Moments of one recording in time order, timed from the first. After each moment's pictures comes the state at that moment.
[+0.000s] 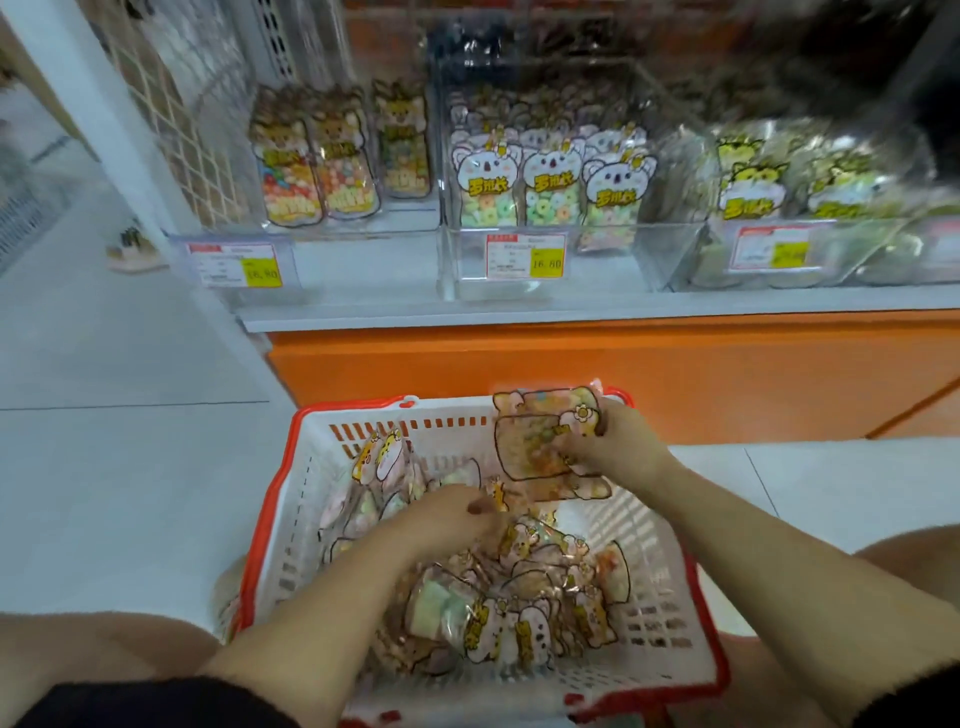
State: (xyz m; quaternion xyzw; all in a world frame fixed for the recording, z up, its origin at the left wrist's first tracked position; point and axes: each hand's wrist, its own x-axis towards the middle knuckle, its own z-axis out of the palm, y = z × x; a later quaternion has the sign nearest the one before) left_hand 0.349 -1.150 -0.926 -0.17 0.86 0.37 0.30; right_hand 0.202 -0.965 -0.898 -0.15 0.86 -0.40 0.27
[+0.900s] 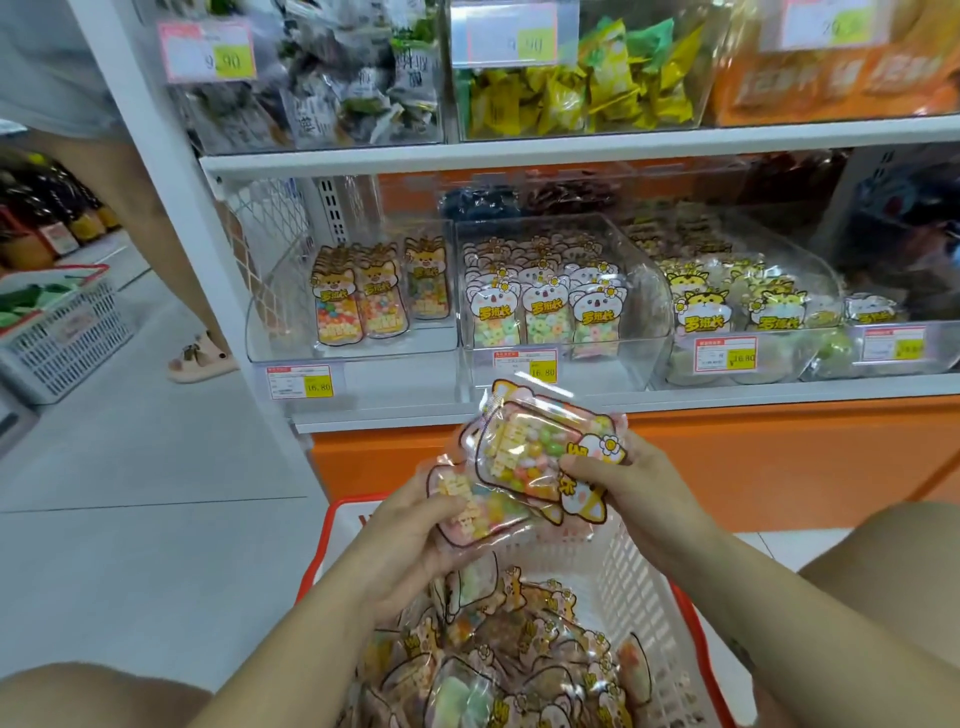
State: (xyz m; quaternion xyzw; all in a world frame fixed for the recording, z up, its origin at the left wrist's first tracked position) left_hand 0.385 -1.155 -0.788 -0.24 0.51 0.83 -0.02; right_hand 0.246 -0.970 -0.789 -0.13 0.62 -0.72 0.27
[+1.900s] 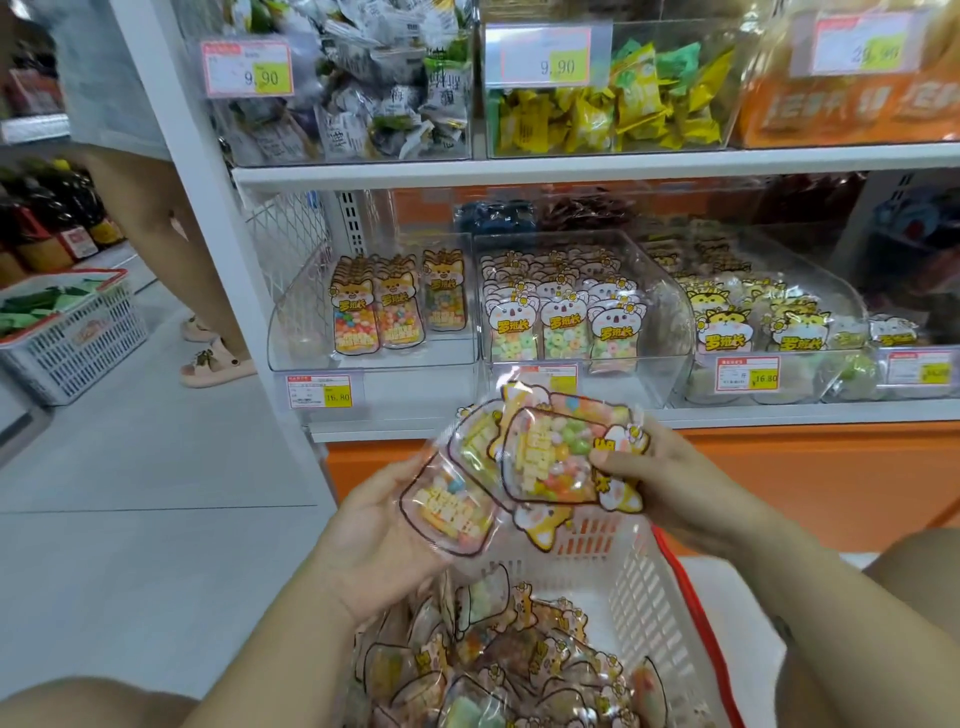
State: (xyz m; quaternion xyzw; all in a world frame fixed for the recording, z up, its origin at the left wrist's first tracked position) left_hand 0.397 -1.181 -0.757 -0.18 0.32 0.93 -0.01; right_hand 0.229 -0.971 -0.755 -0.19 0.57 -0.70 0.38
